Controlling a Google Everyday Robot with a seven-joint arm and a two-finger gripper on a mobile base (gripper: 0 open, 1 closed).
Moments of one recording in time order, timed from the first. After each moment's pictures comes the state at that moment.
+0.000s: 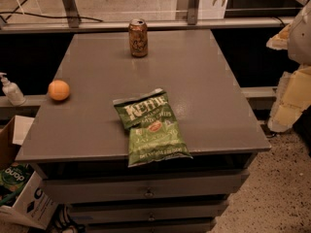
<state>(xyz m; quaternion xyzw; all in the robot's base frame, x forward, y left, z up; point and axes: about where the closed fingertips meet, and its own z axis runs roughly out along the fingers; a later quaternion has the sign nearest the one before) 0.438 -0.217 0.976 -0.60 0.78 -0.03 0.16</state>
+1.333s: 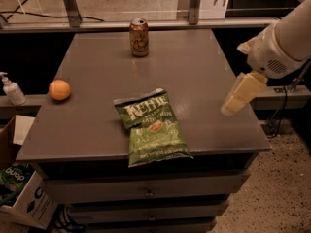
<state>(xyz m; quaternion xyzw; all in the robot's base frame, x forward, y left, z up) 0.526 -0.189 0.918 -0.56 0.78 0.02 0.27</state>
